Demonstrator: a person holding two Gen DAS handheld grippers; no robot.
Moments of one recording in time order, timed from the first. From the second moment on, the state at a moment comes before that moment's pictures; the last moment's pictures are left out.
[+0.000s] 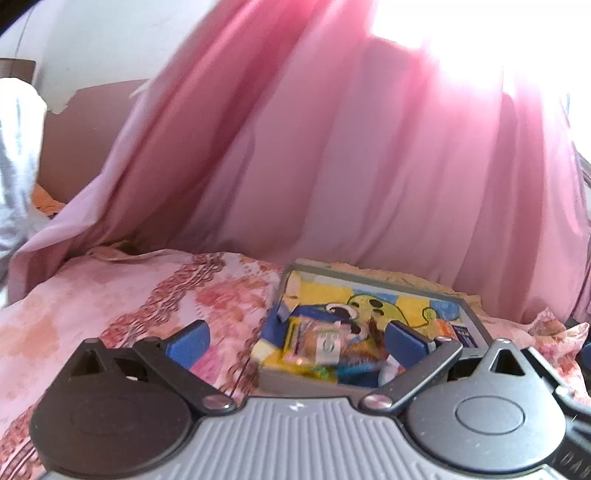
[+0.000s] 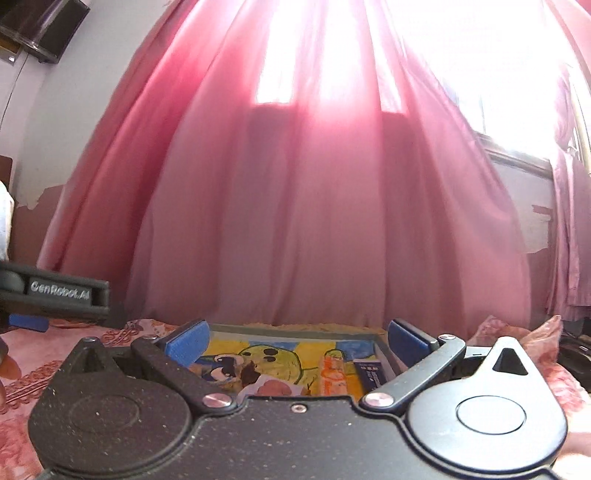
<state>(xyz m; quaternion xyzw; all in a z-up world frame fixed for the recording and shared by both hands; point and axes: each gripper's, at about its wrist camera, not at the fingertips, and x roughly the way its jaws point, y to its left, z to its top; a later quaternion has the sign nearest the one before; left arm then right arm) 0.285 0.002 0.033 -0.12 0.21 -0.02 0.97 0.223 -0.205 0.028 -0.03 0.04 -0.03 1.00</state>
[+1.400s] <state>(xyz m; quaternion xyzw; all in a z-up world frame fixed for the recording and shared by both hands) 0.120 0.008 -0.023 -0.02 0.30 0.00 0.95 0.091 -0.207 -0.022 -0.01 0.26 -0.02 0.97</state>
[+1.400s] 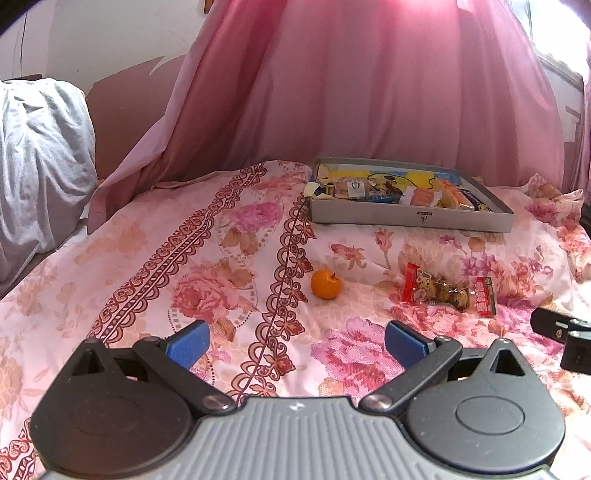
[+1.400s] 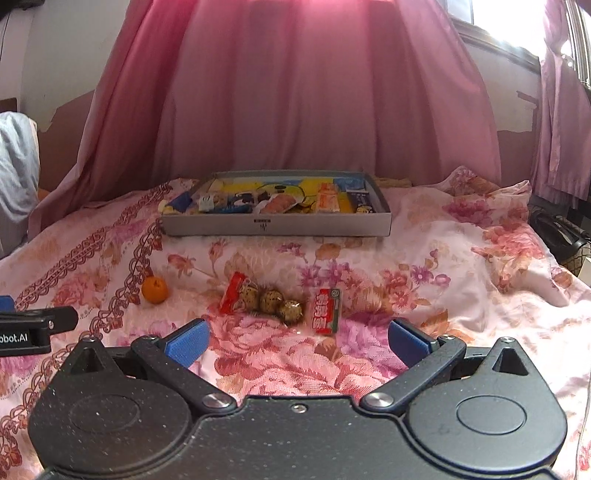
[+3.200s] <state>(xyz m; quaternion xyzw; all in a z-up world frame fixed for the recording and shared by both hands) 0.276 0.013 -0.073 -0.01 0.34 -0.09 0.94 0.265 -0.270 -0.098 0.10 0.37 0.06 0.92</state>
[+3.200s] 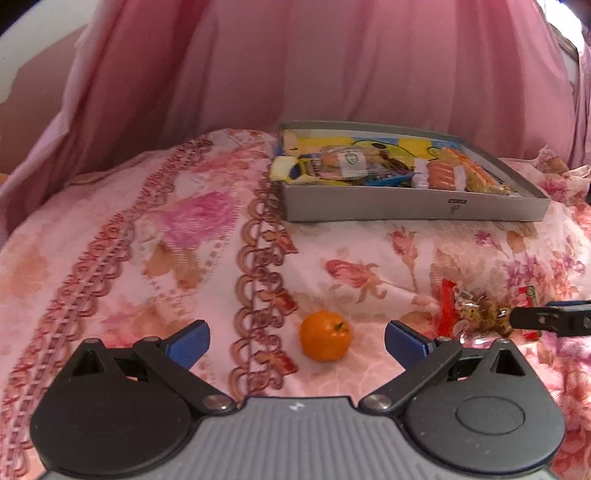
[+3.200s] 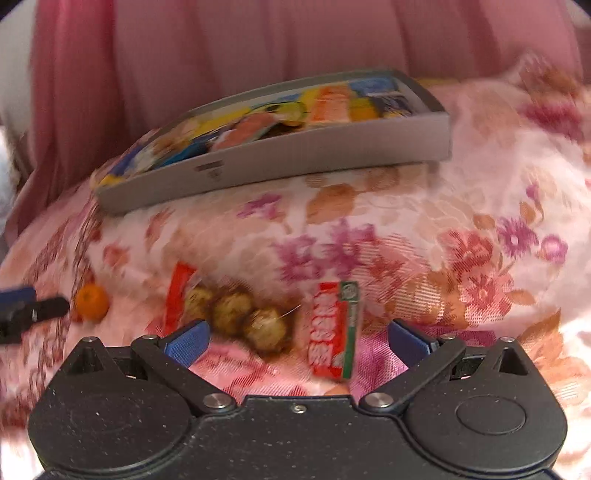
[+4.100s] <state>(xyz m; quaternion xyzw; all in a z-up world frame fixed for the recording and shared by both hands) 0.292 0.018 -0.088 -0.06 0.36 -0.13 0.92 0.245 -0.243 -0.069 -0.01 0.40 0.08 0.91</state>
